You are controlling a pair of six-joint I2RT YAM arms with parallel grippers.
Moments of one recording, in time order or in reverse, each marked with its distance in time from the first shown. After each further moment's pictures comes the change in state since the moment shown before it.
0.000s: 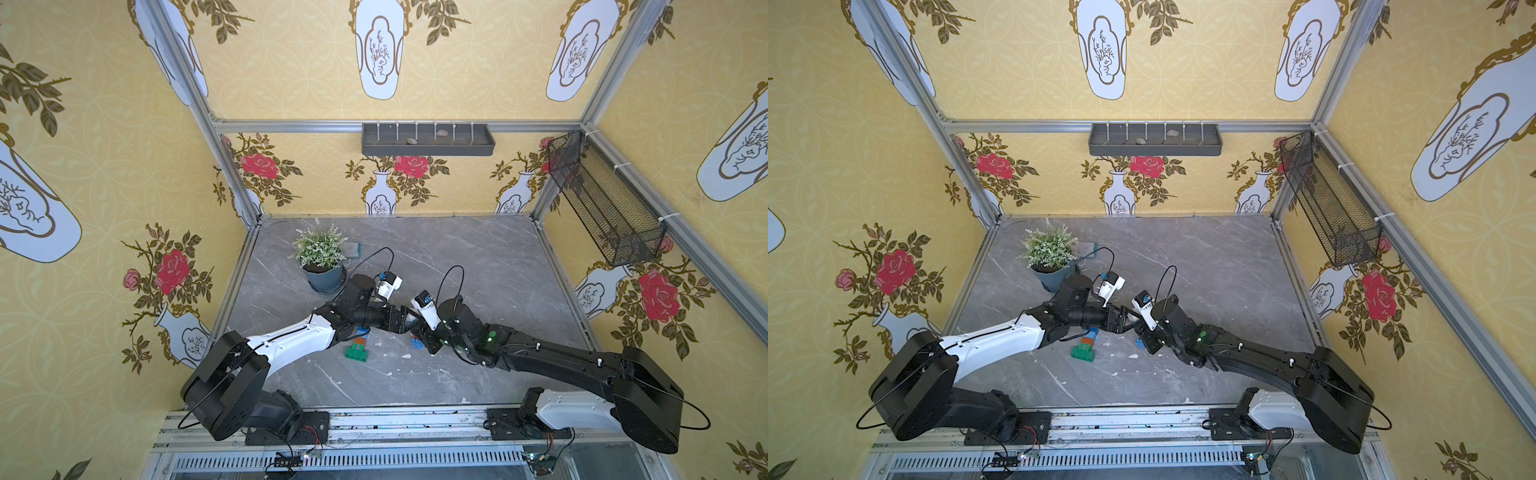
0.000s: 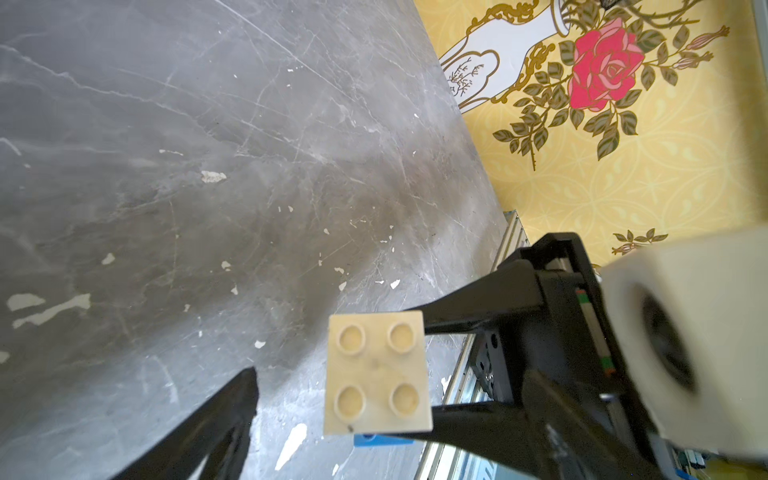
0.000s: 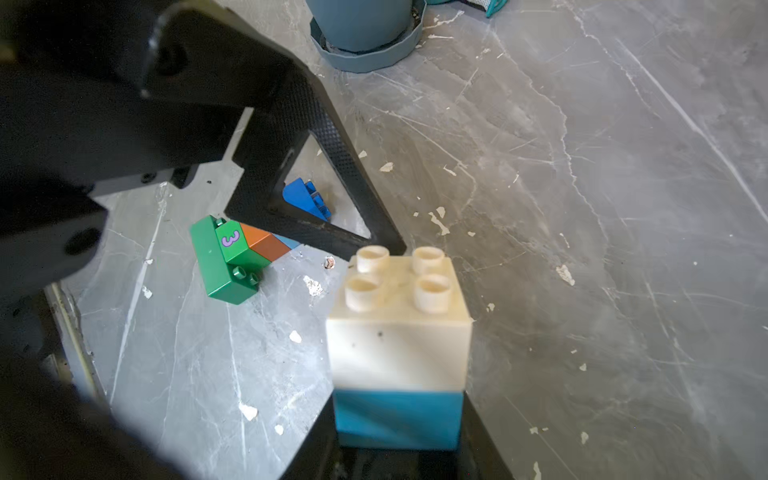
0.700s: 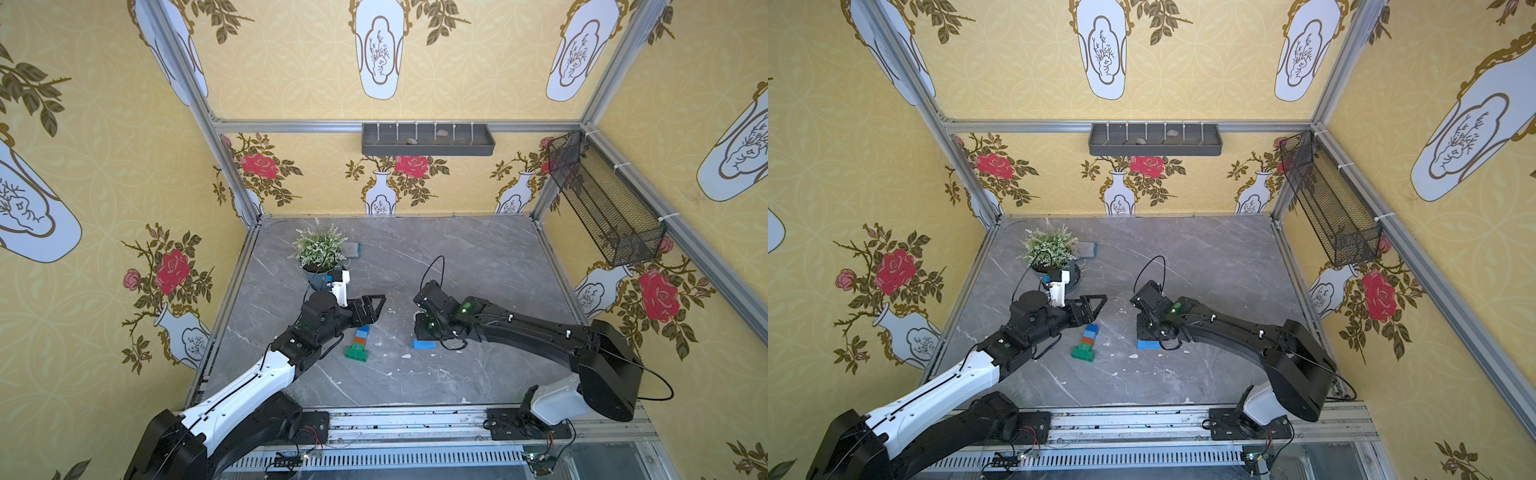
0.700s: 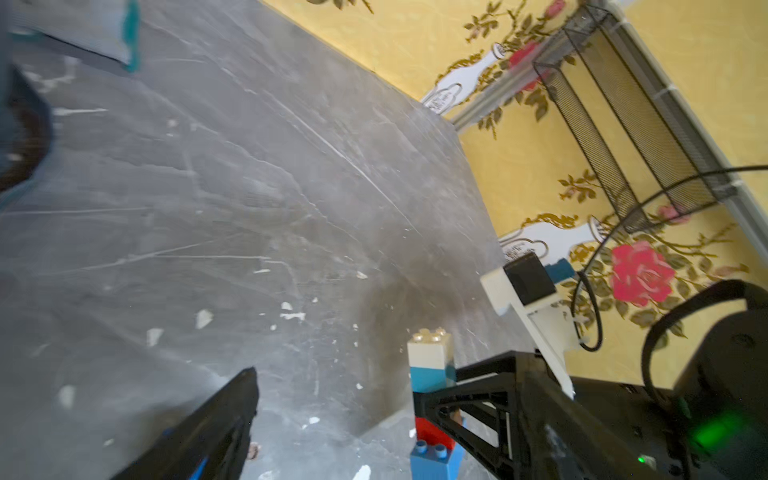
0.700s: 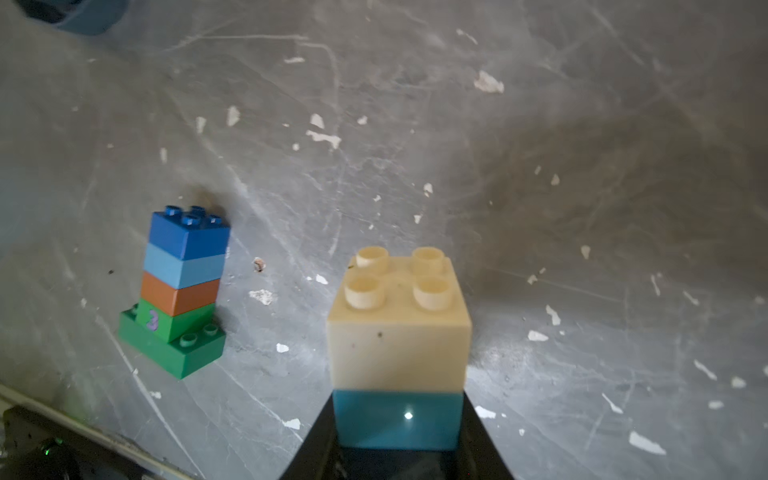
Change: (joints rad) left arm 0.083 -0.461 -0.196 -0.082 -0.470 -0.176; right arm -0.014 0.280 0.384 -0.583 0.036 0.669
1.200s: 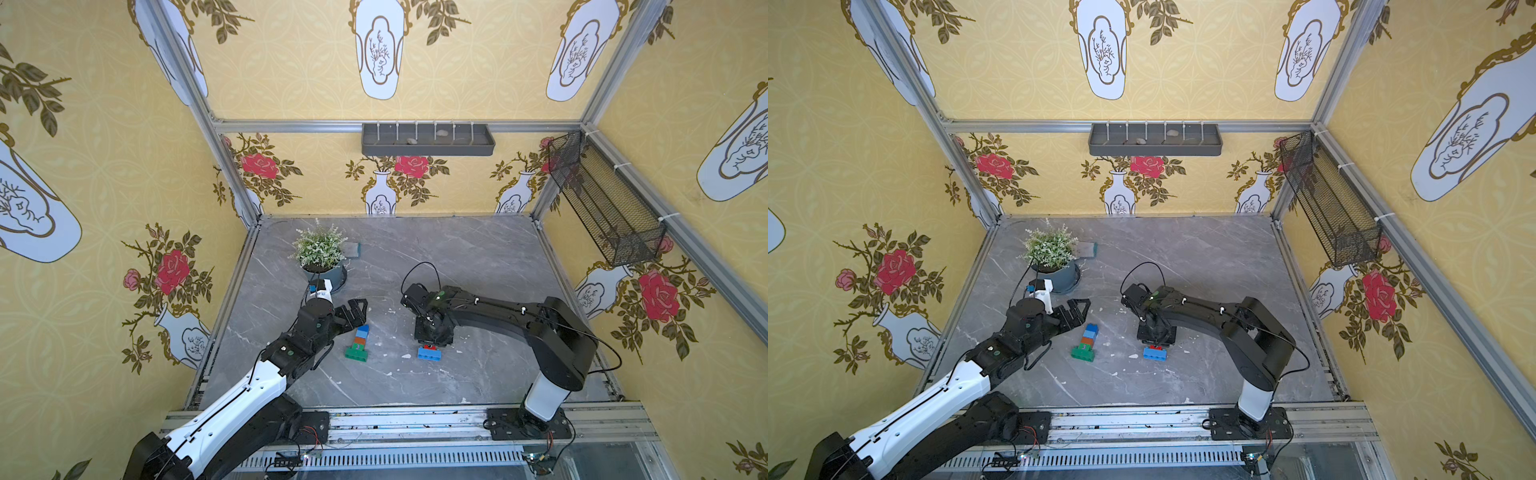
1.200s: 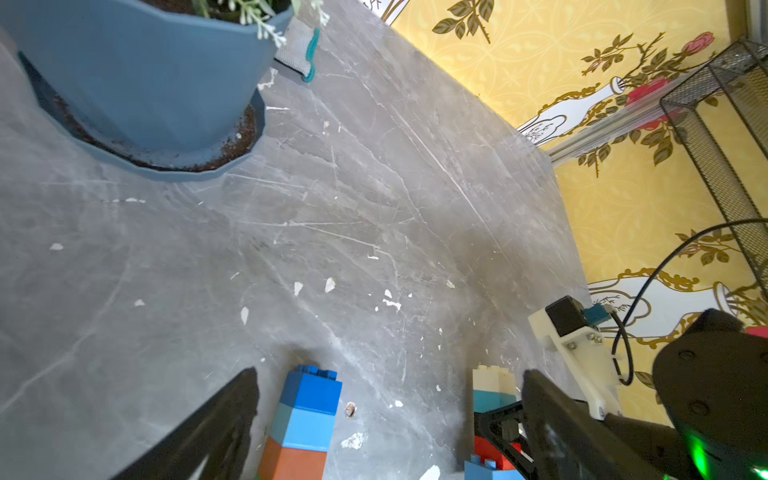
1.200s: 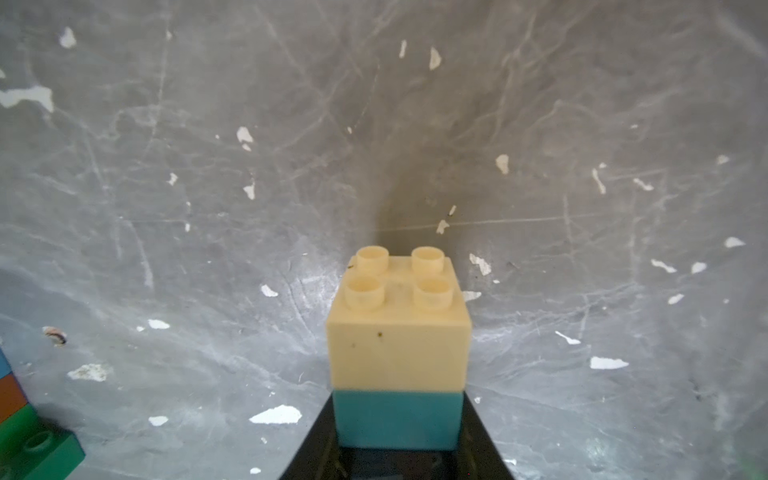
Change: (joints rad) left arm 0.006 -0.105 -0.022 -0.205 -0.203 -0.056; right arm -0.020 0.245 0.151 -0.235 0.001 0.175
